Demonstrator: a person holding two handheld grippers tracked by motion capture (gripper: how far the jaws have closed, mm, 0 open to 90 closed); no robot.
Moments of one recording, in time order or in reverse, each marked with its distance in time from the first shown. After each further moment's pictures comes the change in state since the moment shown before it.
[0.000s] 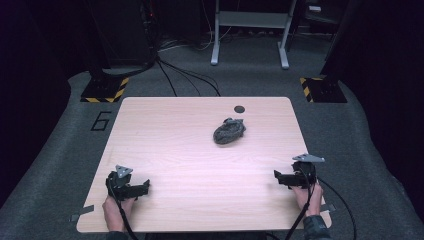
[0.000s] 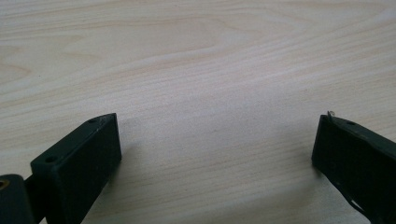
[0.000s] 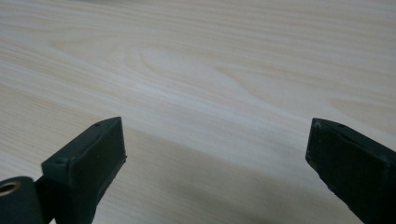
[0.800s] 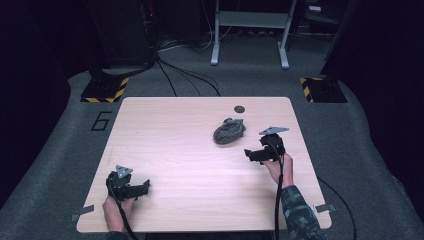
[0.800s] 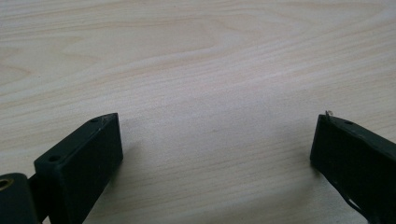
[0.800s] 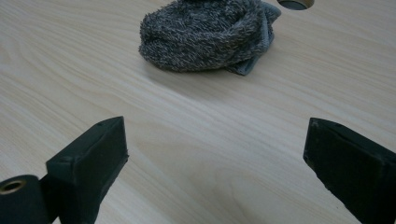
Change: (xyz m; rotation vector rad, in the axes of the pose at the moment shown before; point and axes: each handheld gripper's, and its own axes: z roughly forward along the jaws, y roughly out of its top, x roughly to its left) left arm 0.000 0.000 0.000 -0.004 -0.002 0.001; right arm 0.061 0.096 0.046 0.012 0.138 -0.153
